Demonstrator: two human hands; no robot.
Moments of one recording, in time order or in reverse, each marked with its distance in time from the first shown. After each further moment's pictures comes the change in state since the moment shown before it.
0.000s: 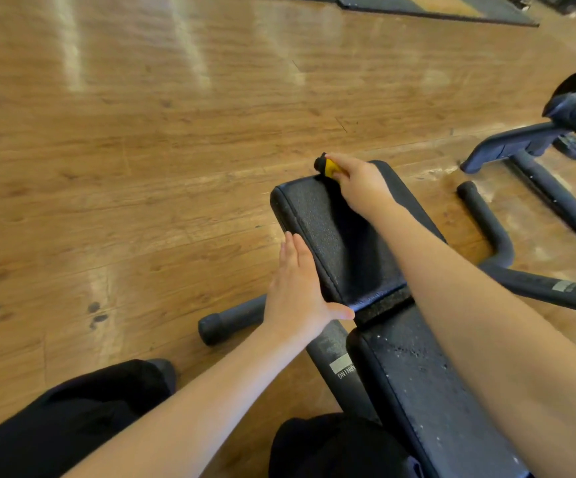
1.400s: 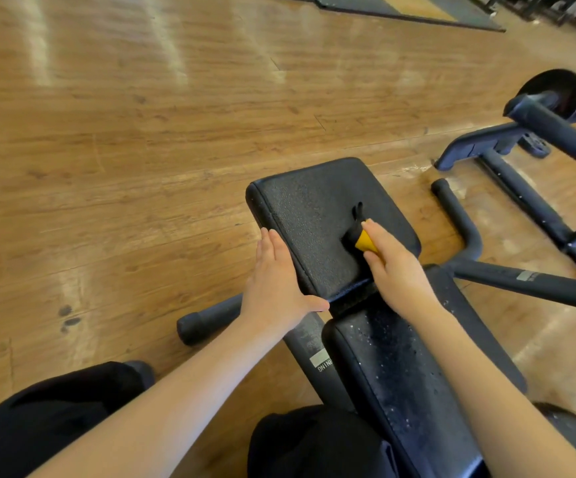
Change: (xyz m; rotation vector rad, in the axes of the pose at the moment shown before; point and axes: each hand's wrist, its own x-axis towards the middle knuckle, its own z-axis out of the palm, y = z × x) left_hand -0.002 0.006 -0.004 0.015 -0.032 -0.021; right_hand -0.147 0.043 -0.022 -0.020 0.017 0.063
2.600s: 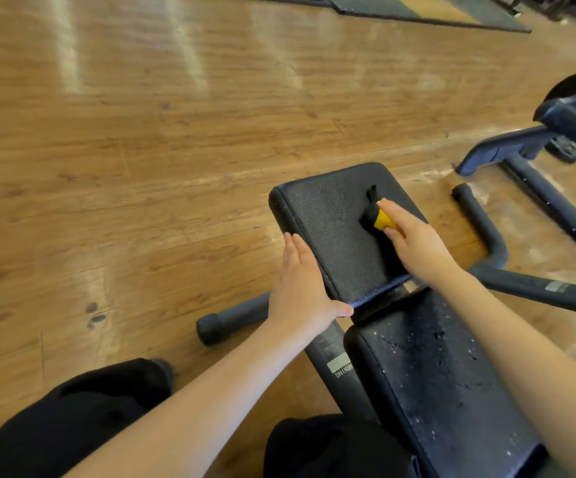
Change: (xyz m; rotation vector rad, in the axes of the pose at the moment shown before) left_hand 0.002 0.002 0.001 -0.033 0.005 -0.016; right_hand 0.051 0.008 -0.009 -0.064 -0.048 -0.076
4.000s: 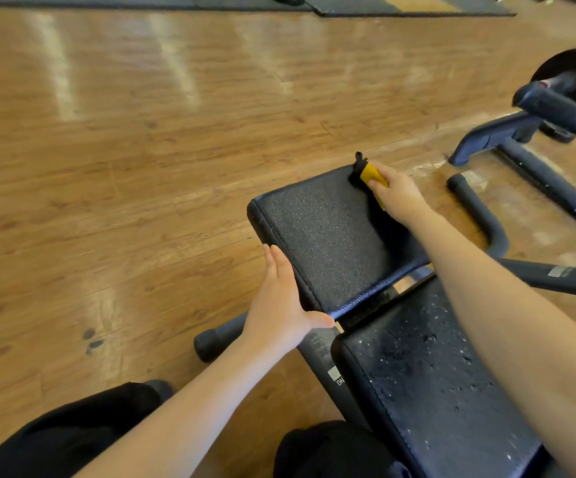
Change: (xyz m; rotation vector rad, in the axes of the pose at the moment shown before) left_hand 0.000 -0.002 -0.002 -0.021 -0.031 0.028; right_hand 0.084 0.025 -0.017 0.169 0.071 0.225
